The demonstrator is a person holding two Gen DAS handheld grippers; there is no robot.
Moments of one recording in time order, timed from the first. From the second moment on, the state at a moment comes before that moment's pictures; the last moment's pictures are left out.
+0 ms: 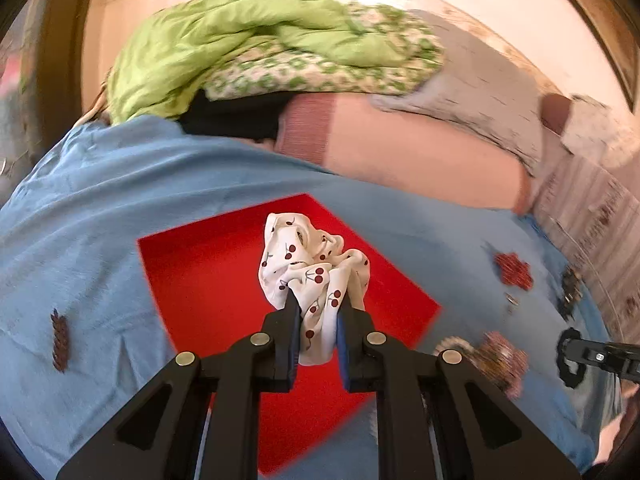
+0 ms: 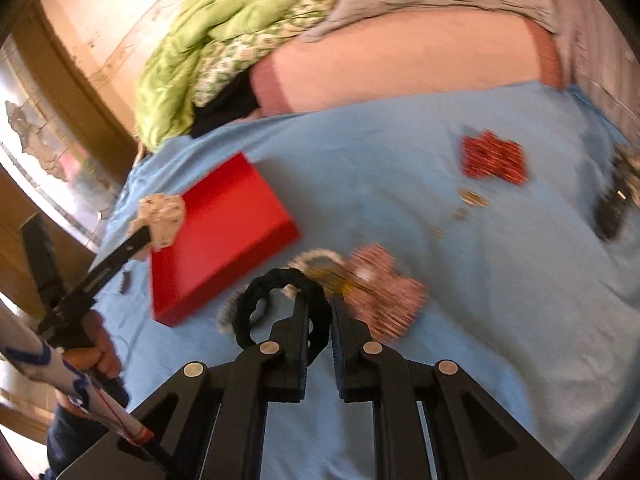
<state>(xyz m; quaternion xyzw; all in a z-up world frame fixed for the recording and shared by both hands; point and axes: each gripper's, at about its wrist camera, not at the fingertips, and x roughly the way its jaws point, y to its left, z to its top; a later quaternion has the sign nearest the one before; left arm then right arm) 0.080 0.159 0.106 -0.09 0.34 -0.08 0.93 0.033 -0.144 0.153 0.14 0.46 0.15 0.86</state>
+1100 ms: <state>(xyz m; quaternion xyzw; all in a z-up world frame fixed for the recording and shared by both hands) 0.169 0.239 0.052 -0.15 0.40 -0.02 0.90 0.275 0.070 0.076 0.04 0.50 0.14 0.85</state>
